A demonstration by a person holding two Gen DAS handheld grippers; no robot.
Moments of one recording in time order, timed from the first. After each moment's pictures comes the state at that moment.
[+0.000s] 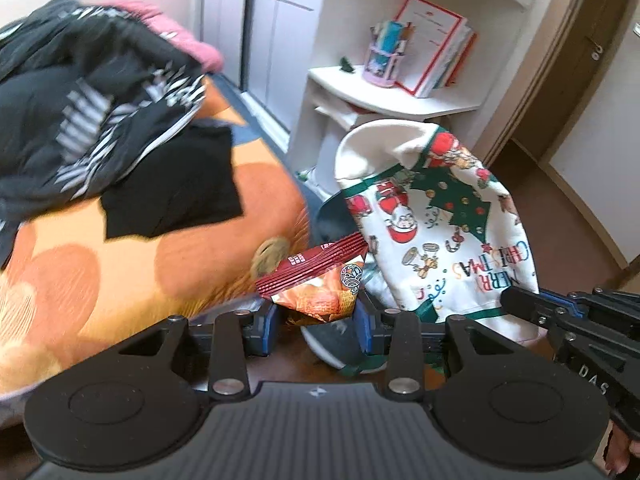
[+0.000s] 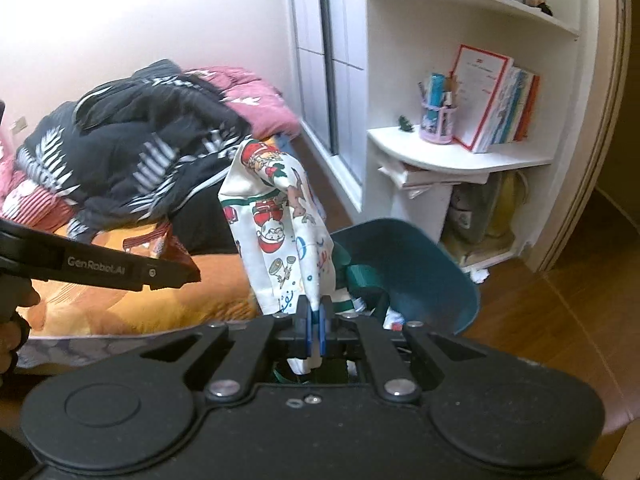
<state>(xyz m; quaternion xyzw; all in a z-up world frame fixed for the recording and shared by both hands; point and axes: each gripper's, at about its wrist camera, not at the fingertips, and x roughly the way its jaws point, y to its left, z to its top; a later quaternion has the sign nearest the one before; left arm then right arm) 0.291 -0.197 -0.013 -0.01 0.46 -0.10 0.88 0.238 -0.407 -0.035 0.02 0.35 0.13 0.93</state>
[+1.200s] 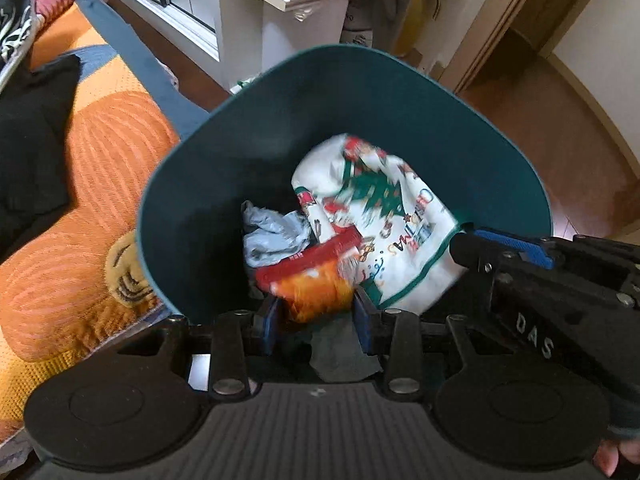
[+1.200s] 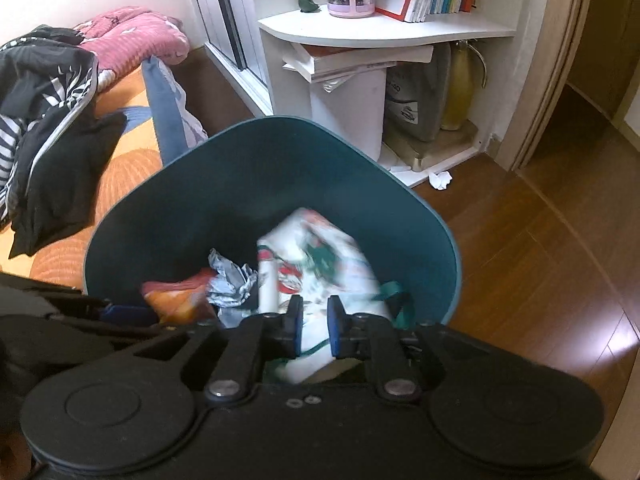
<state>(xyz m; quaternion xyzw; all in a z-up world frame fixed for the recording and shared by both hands) 0.431 -0.317 -0.184 0.06 0.59 -0.14 0.79 0.376 -0.461 -0.174 0.08 0.48 0.03 0.87</state>
